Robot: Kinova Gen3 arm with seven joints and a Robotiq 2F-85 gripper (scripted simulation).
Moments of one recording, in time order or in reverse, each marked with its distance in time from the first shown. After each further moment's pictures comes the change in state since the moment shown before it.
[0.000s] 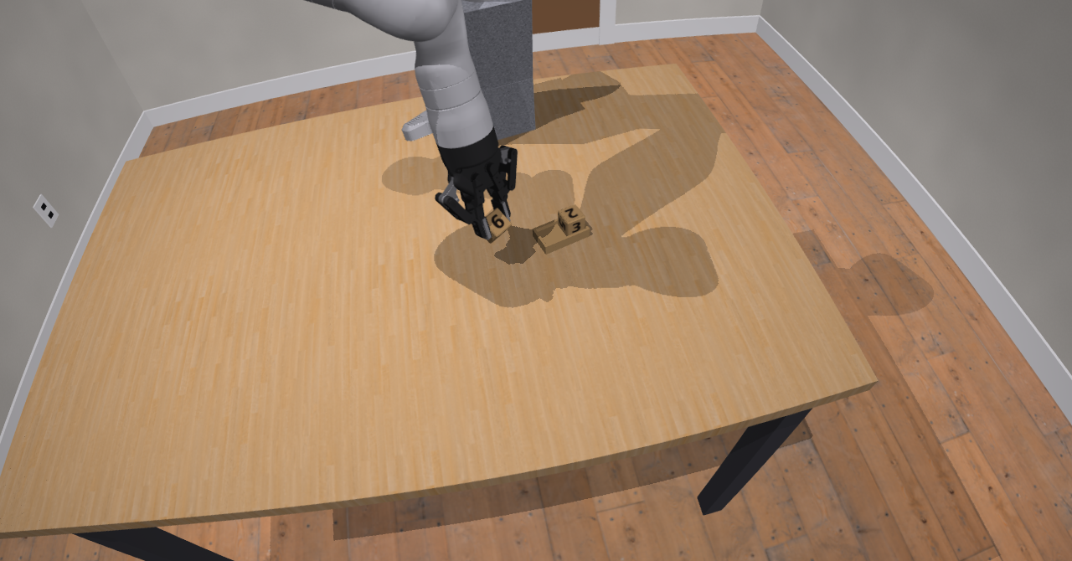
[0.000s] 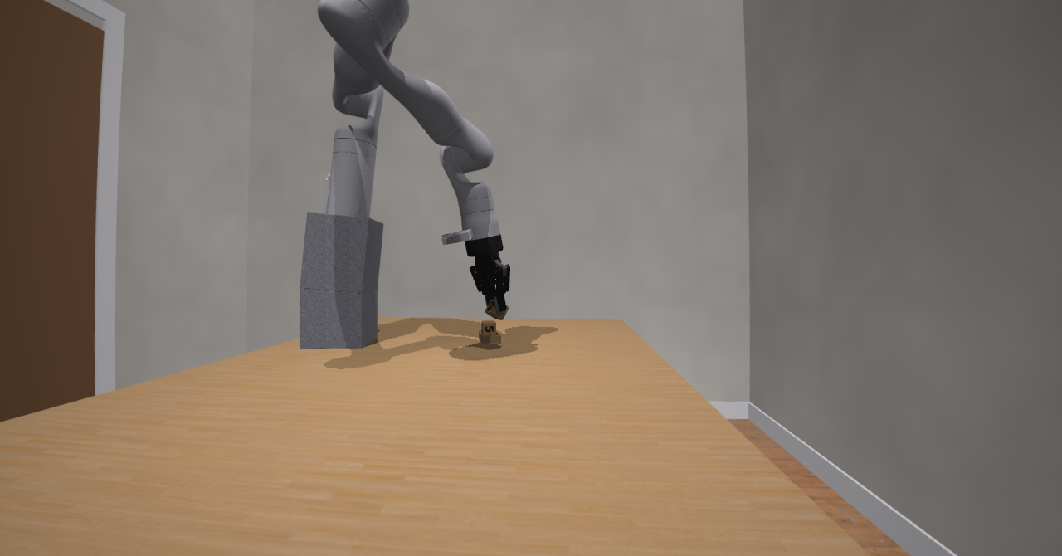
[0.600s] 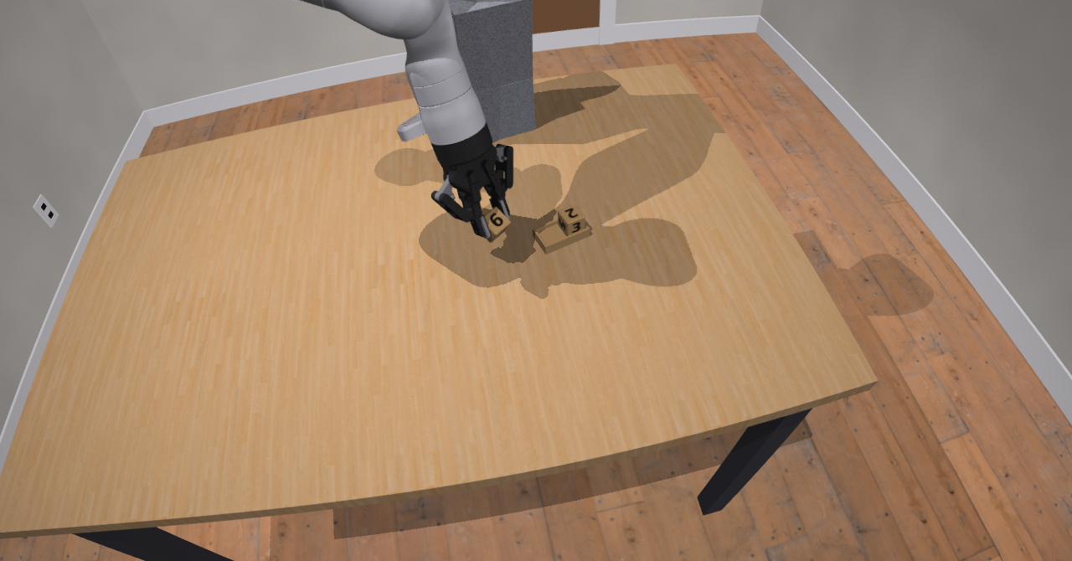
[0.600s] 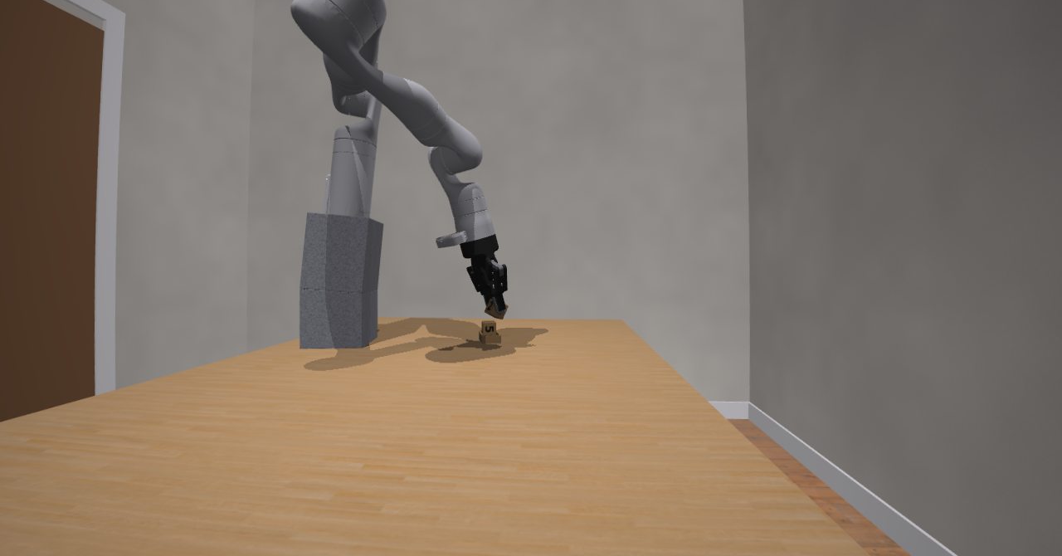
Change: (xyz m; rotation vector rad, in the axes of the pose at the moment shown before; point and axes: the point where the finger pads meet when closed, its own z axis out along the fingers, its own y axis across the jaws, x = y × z) arm 0.002 0.000 -0.001 -0.002 -0.075 0.004
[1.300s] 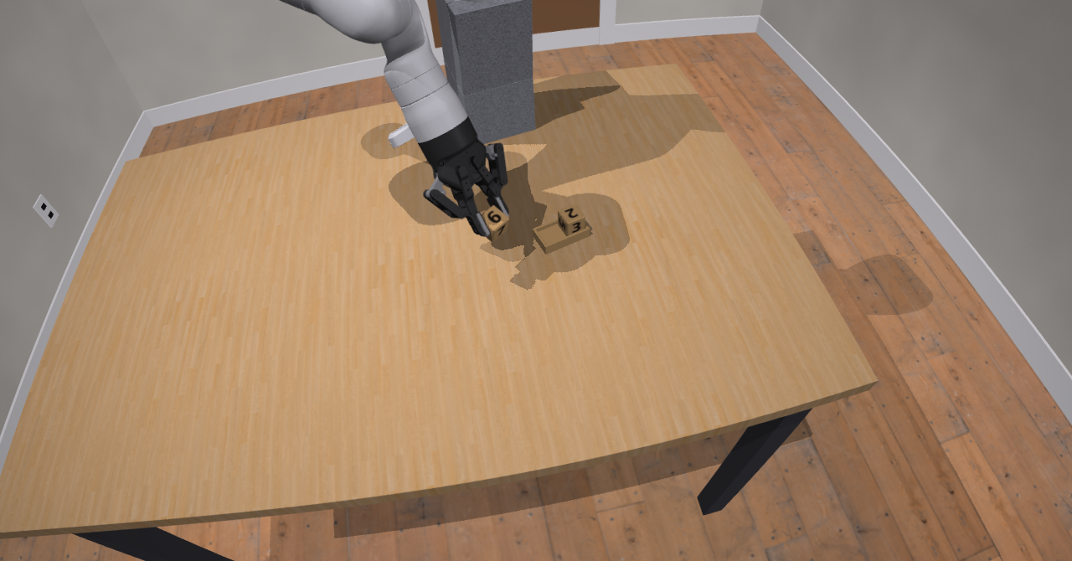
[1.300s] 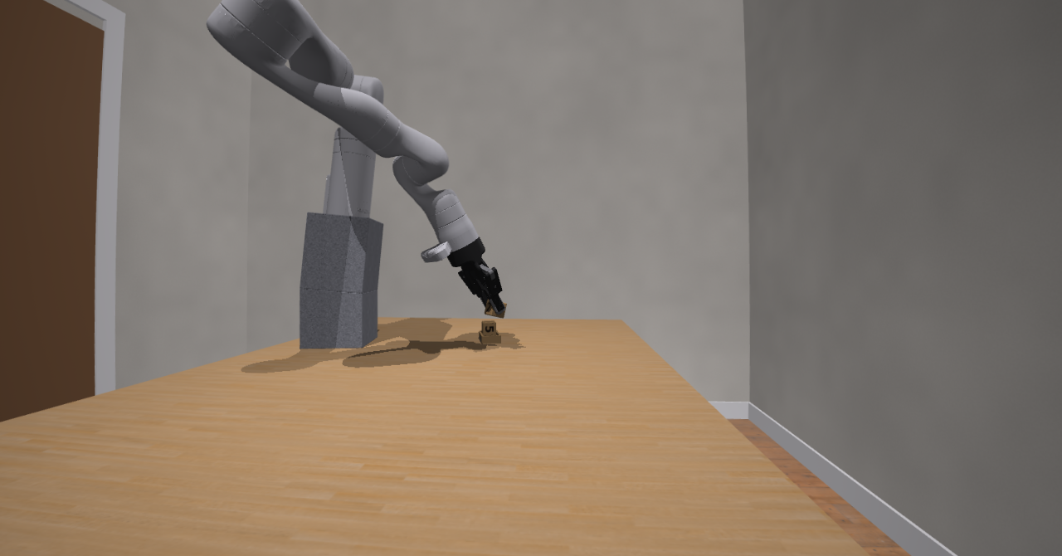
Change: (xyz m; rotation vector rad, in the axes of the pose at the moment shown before) arm 0.004 0.001 -0.001 0.002 -0.229 0.003
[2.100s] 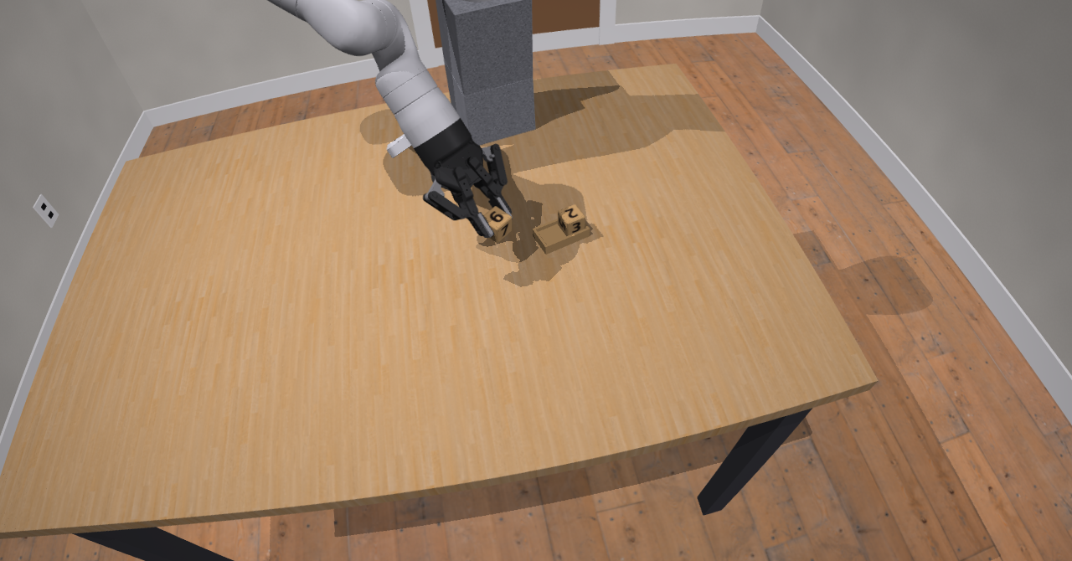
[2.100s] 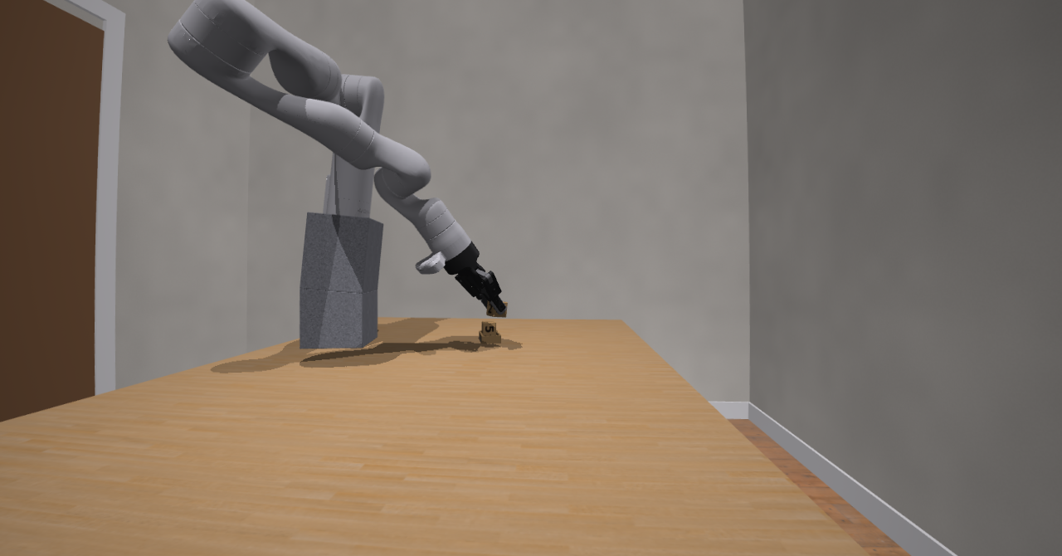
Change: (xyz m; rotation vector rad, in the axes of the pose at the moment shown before) arm -0.002 0.002 0.003 -0.015 -0.149 -0.014
